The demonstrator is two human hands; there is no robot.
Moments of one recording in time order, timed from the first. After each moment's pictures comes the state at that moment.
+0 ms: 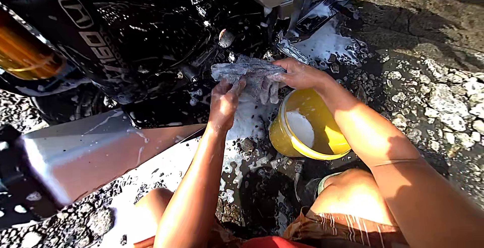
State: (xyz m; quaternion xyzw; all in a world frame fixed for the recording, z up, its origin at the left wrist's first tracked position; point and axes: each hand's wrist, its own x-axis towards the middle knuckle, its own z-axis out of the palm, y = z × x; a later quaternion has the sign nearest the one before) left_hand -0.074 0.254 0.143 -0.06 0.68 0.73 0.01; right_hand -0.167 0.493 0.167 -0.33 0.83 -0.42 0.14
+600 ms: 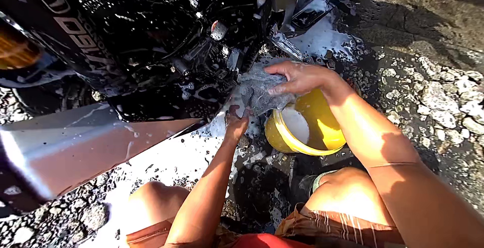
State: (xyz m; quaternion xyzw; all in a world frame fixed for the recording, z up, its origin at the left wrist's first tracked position) left_hand -0.052 0.281 0.009 -0.14 0.74 0.64 0.15; right_hand -0.149 0.502 0.187 -0.36 0.83 -0.33 0.25
